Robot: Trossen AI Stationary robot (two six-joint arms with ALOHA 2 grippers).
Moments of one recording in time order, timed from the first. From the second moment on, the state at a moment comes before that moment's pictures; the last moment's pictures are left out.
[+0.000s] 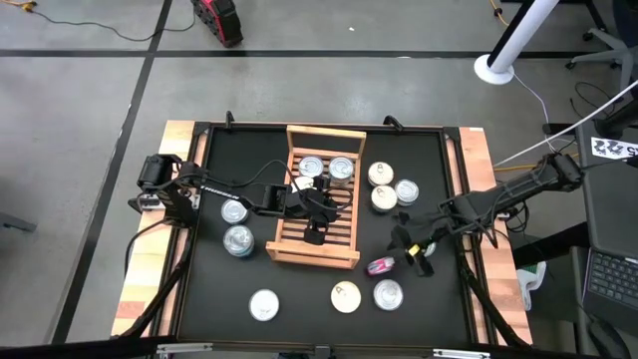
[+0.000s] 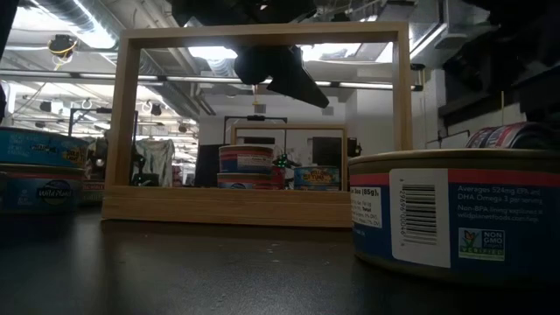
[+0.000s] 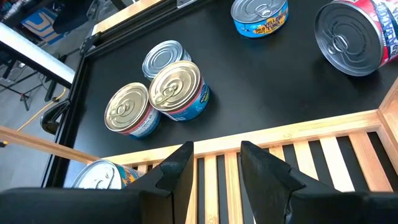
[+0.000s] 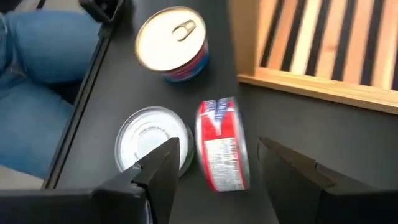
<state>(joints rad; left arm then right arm) -0.07 1.75 1.18 -0.07 -0.29 0.34 0.41 1.09 0.75 -0.52 -0.11 0.26</state>
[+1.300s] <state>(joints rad) -0.07 1.75 1.18 -0.07 -0.29 0.32 0.53 1.43 0.75 -0.52 0.11 0.23</state>
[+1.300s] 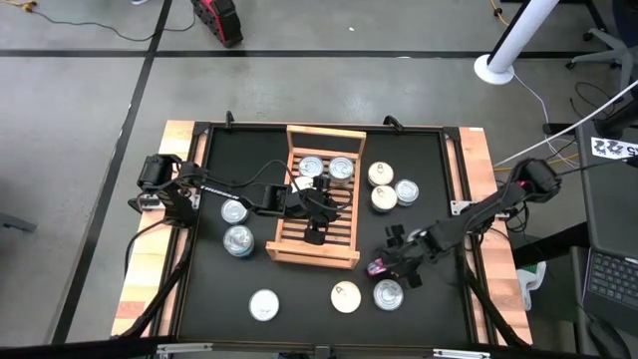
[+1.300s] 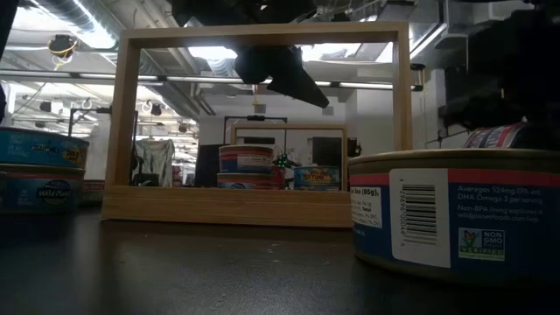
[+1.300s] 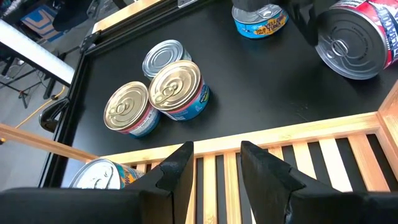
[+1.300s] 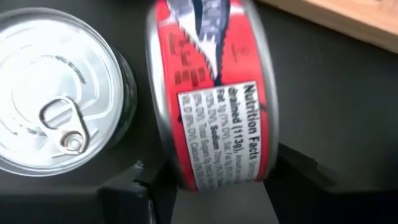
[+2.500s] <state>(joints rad) -0.07 1.75 1.18 0.02 -0.37 0.27 0.23 1.44 0.99 -0.80 0.55 0.11</state>
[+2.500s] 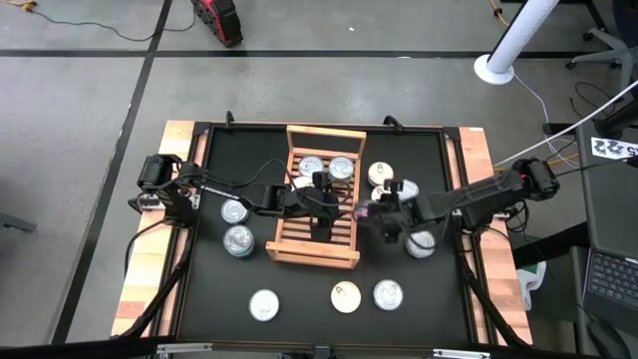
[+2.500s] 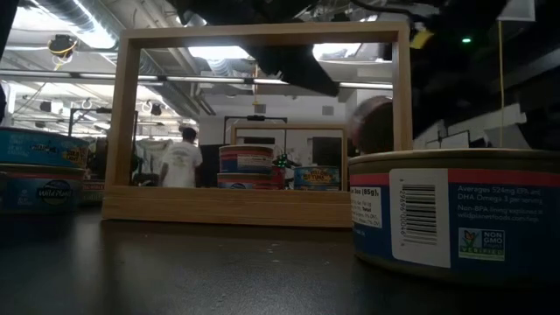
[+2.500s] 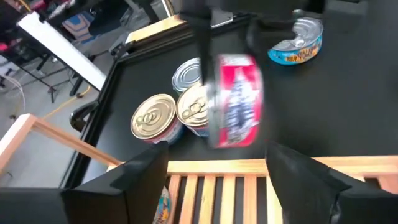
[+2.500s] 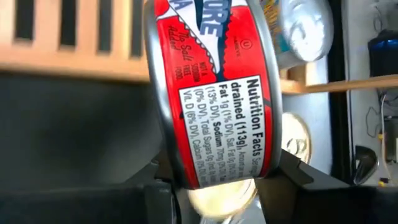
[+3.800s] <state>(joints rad) -0.07 1.75 1.18 0.02 -0.46 0.38 0.14 1.44 0.99 -0.39 0.51 -0.13</state>
